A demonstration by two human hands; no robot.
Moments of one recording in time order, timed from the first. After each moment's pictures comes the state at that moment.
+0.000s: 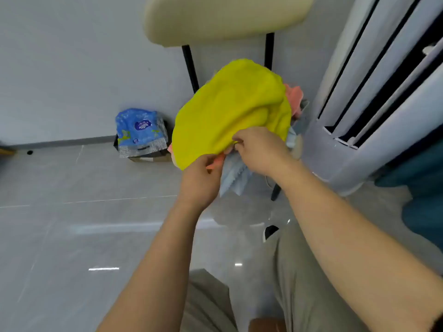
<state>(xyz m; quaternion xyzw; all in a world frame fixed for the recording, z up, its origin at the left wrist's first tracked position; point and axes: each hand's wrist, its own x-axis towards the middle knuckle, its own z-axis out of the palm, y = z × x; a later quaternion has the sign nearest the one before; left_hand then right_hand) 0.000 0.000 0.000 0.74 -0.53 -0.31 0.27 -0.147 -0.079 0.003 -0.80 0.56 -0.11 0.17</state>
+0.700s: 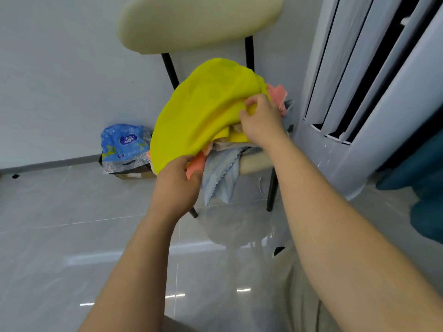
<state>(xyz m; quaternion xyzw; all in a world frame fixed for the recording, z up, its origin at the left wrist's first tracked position) -0.004 0.002 -0.049 0.74 -0.60 -0.20 0.24 -0.189 -0.117 -0.036 -0.60 0.65 -0.37 0.29</state>
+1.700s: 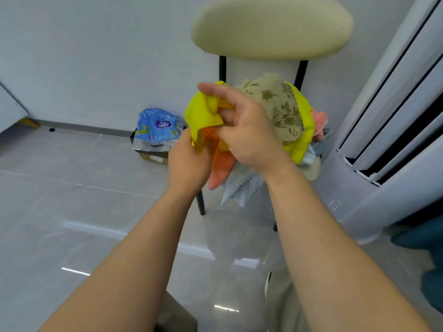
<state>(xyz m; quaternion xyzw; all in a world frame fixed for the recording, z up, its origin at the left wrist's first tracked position) 0.020 0.008 -0.036 0.72 -0.45 -0.19 0.49 -0.097 -0.034 0.022 -0.68 0.26 -0.43 0.54</state>
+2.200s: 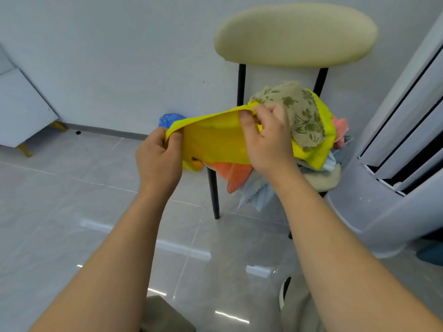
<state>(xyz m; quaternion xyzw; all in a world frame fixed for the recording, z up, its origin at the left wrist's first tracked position) 0.087 0.050 -0.015 0.71 -0.41 -0.07 0.57 -0.085 -0.036 -0.005 -0.73 0.41 -0.52 0.20</state>
